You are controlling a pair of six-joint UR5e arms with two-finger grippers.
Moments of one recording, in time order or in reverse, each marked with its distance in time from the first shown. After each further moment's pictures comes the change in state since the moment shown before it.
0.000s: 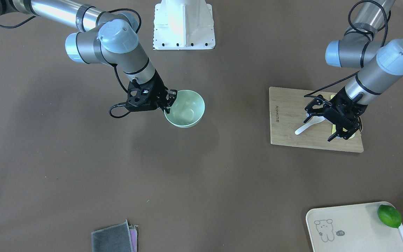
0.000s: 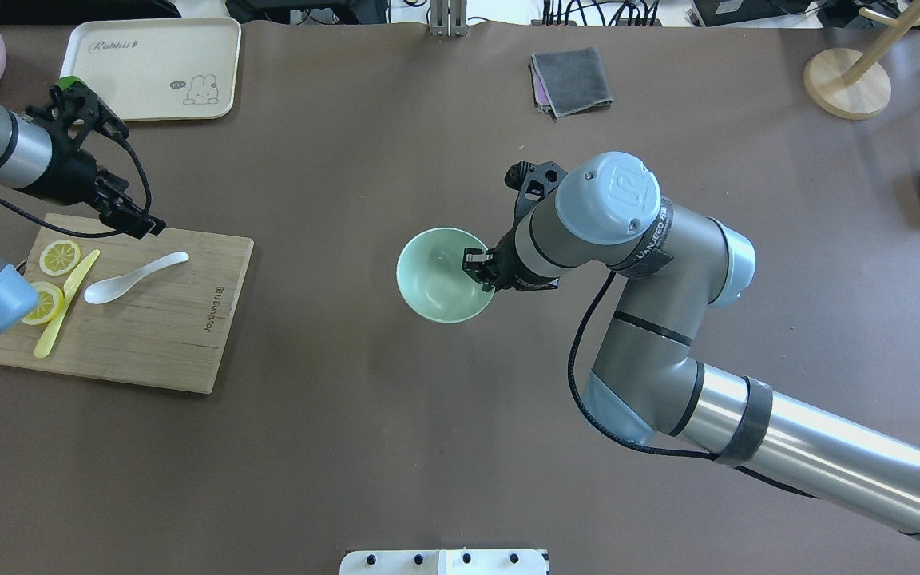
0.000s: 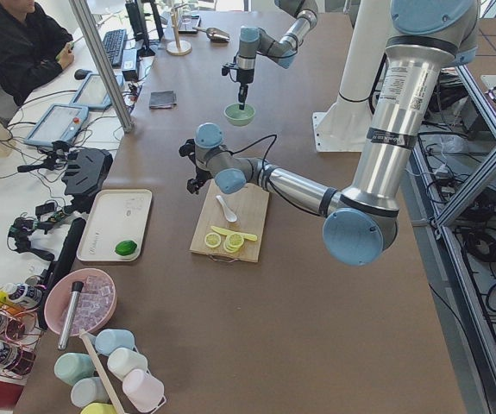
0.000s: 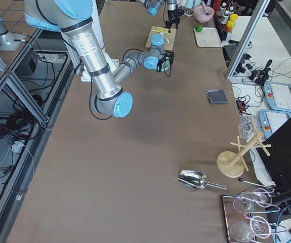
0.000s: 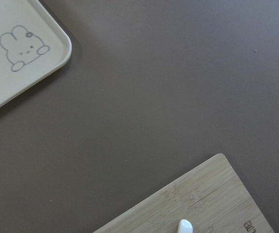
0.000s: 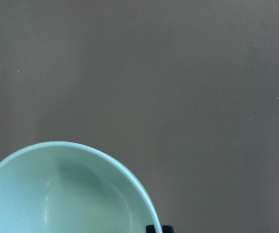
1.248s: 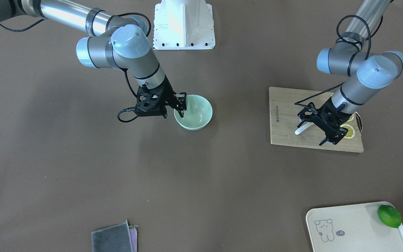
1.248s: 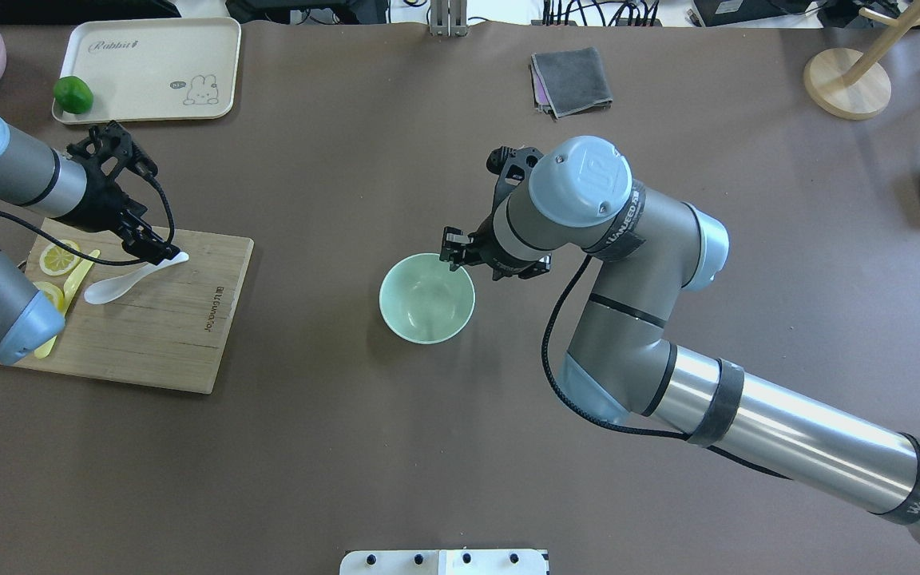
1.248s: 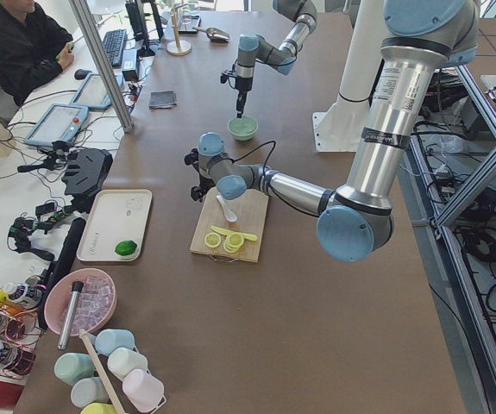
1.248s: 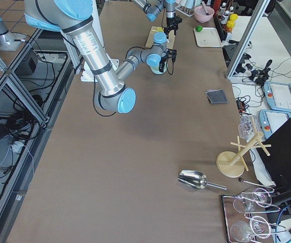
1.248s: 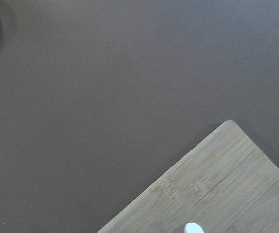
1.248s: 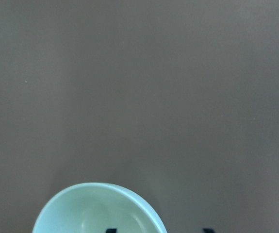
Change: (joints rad) left arm 0.065 -0.001 0.107 -0.085 0.052 0.029; right arm 0.053 0.063 -0.052 0.000 0.034 -0.003
